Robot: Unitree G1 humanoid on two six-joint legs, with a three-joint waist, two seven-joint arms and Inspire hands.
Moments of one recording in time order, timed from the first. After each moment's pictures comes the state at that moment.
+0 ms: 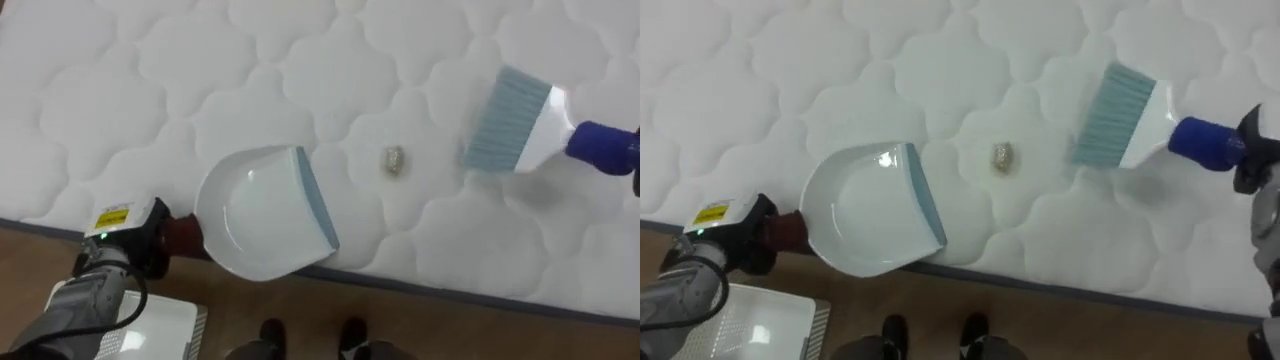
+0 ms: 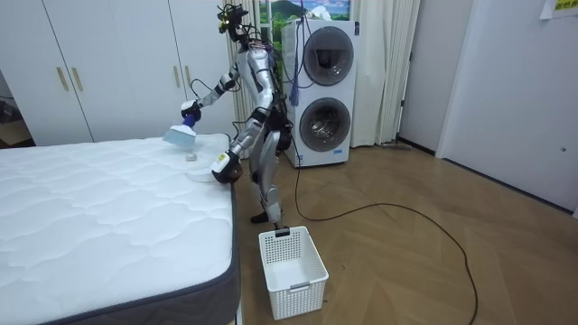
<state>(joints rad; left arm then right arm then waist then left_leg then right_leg) -0.27 0.57 -0.36 0.80 0.78 -0.02 0.23 -0.66 -0.78 0.35 1.22 -0.79 0.00 -0.38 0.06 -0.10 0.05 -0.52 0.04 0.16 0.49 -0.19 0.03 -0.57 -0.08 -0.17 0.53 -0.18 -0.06</state>
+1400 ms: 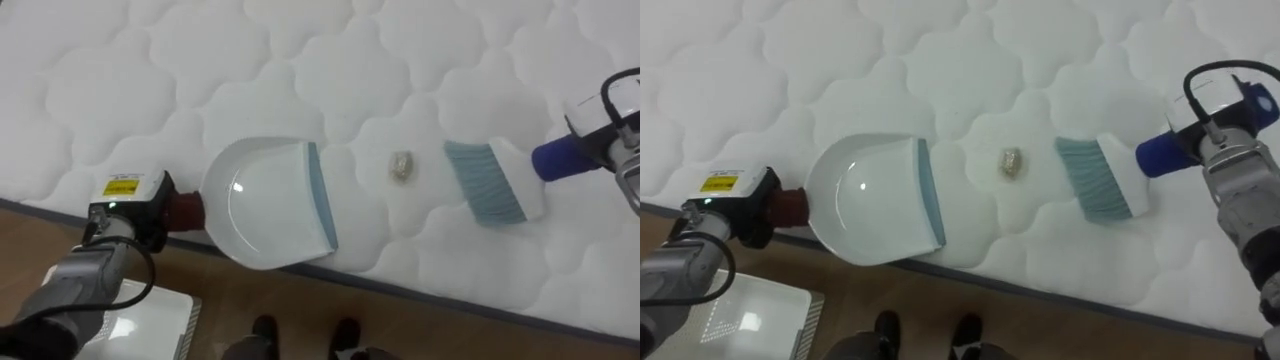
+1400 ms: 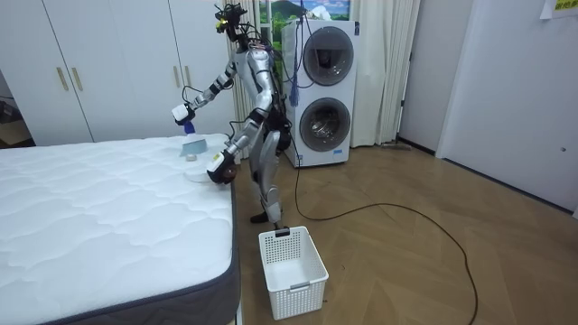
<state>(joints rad) -0.34 0.60 -0.42 0.75 0.82 0.02 0.19 -0.64 -0.81 0.61 0.98 -1.26 0.14 -0.15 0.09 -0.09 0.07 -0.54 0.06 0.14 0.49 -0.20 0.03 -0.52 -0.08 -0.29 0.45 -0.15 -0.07</state>
